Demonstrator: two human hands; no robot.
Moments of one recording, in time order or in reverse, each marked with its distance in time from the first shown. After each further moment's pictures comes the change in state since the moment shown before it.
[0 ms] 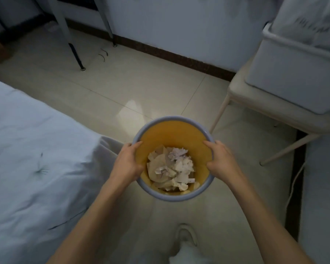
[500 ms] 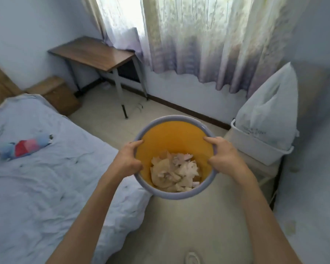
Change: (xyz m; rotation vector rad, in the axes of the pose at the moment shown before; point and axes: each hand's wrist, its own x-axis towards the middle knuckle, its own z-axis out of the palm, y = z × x) left_hand -0.296 0.212 -0.441 -0.089 0.033 -0.030; right_hand -0.281 -0.234 -0.433 0.188 0.015 -0.158
